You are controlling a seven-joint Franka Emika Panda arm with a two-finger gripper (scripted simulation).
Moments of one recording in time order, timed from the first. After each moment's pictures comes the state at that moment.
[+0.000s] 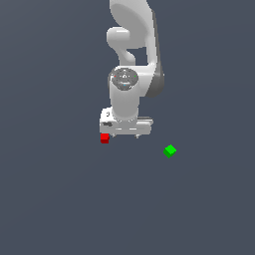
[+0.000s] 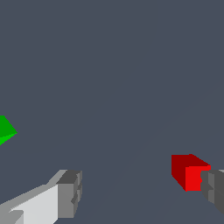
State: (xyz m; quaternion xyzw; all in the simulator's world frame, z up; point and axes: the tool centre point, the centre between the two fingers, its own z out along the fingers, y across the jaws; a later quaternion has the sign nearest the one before) arm -0.019 -0.009 0.144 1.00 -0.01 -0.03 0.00
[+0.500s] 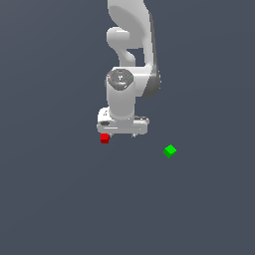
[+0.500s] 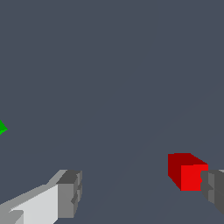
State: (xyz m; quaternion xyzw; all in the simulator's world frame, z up) arm -0.027 -0.020 0.136 1.00 -0.01 -0.03 0.00
